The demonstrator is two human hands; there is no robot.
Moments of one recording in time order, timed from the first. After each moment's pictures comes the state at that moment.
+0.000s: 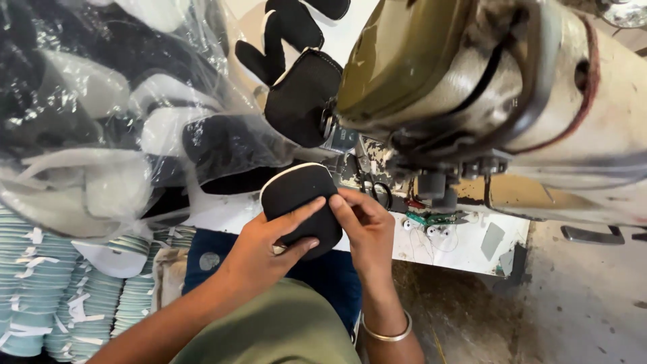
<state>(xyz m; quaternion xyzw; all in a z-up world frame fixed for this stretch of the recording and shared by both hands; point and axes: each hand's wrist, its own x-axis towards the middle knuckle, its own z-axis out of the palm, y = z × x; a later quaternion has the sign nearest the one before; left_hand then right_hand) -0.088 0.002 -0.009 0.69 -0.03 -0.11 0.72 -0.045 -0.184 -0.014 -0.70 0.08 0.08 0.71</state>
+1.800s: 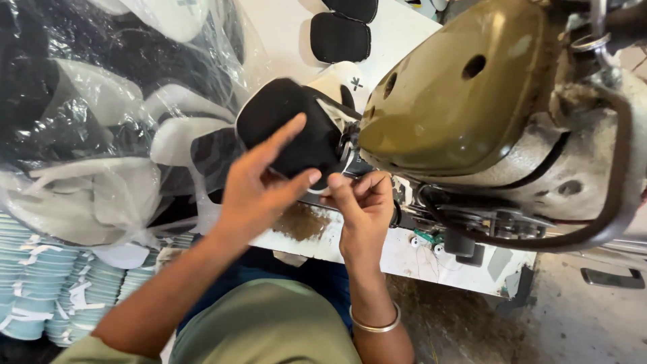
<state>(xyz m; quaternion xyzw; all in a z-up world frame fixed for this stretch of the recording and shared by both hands) 0.005 0.037 -0.004 0.67 0.03 -0.02 0.74 0.010 -0.133 -0.024 -0.57 0.10 0.01 0.82</state>
